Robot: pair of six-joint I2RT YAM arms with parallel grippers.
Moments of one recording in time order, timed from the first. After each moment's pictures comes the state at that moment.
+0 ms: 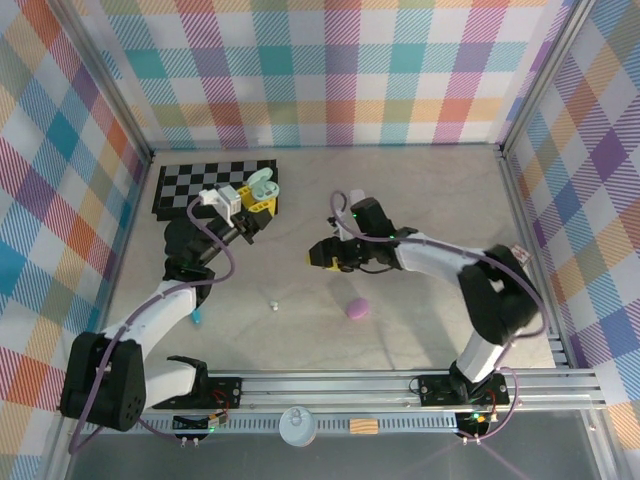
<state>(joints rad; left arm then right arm) -0.21 1.16 0.57 0.86 0.62 -0.11 0.65 1.75 1.05 -0.10 -0.78 0.64</state>
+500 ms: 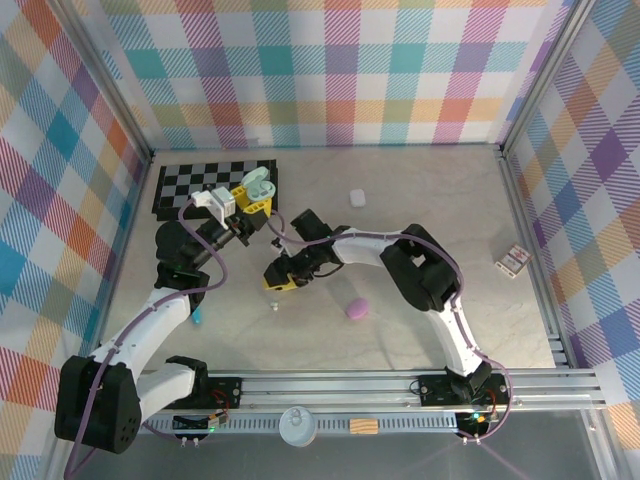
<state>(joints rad) -0.21 1.06 0.59 0.77 0.62 -0.10 0.82 2.21 1.48 -0.27 -0.92 0.51</state>
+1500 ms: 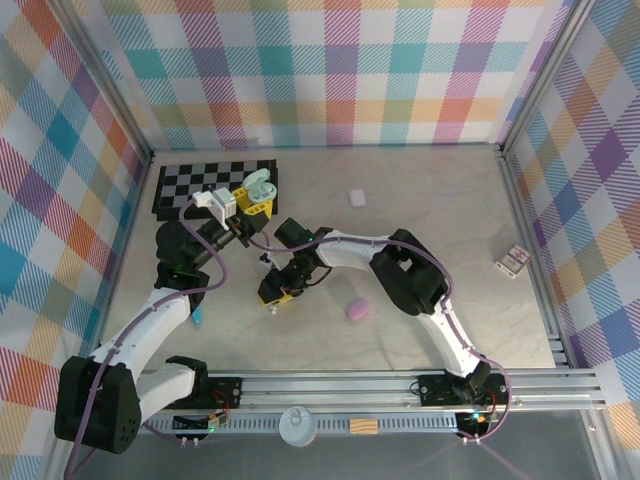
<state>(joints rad) -0.21 1.06 0.59 0.75 0.64 -0.10 0.91 2.26 1.62 -0.54 -0.81 0.36</state>
